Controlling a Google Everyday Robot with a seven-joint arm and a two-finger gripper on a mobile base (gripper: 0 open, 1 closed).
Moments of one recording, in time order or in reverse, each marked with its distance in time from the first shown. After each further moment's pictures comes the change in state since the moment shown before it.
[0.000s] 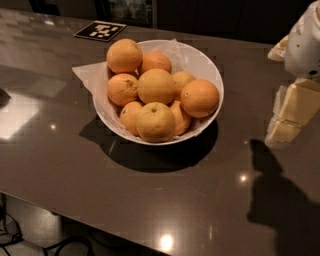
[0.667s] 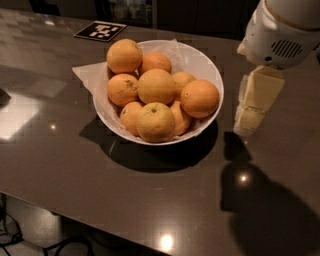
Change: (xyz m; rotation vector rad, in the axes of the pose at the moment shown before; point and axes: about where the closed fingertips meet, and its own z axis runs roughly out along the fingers) arm -0.051 -0.006 0.011 -0.046 0.023 -0.045
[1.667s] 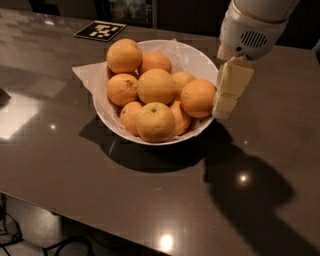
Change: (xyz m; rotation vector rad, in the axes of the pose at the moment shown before) arm -0.030 -0.030 0.024 -0.052 -0.002 -0.004
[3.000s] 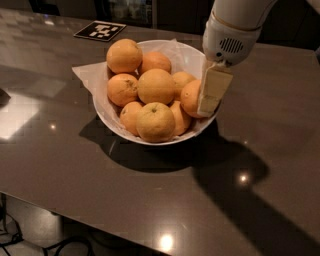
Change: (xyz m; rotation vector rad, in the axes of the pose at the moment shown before) arm -0.023 -0.005 0.028 -0.066 0.007 -0.017
